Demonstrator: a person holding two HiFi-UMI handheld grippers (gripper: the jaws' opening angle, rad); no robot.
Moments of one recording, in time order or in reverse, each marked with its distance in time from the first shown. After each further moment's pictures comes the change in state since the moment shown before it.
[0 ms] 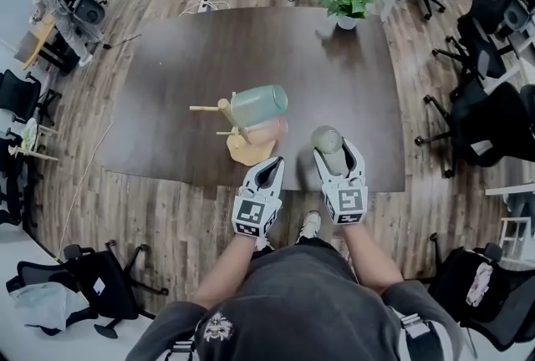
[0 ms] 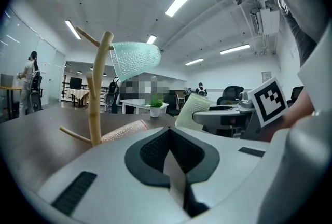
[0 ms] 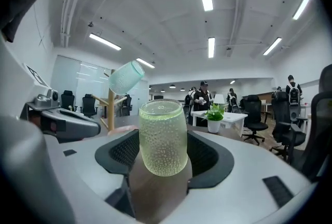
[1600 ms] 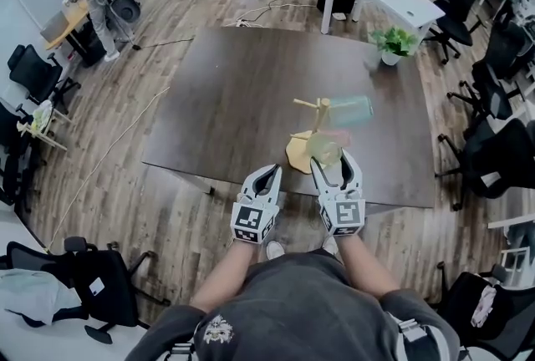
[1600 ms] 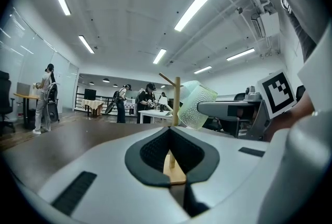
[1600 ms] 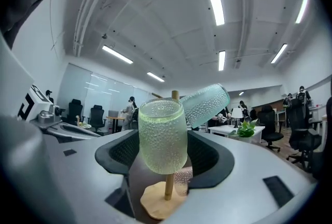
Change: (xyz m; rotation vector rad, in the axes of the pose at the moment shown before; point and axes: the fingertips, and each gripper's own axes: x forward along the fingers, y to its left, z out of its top) left arm -0.160 0.151 0.017 0.019 -0.103 0.119; right arm 0.038 0.212 0.083 -0.021 -0.175 0.072
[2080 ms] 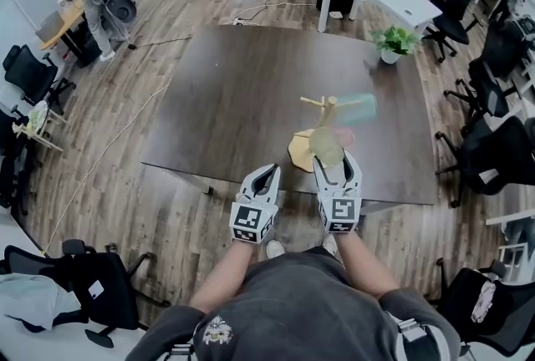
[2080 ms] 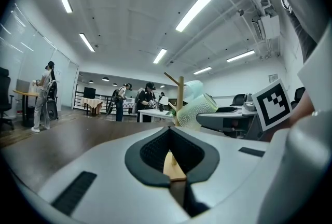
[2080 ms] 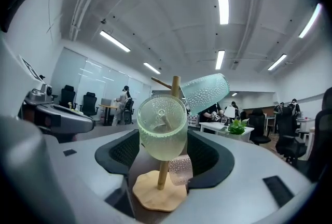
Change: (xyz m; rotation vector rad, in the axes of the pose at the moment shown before) left arm -0.006 0.012 -0.008 -0.015 0.001 -0.013; right arm 0.007 -0.003 -0.032 -0.074 0.098 -0.095
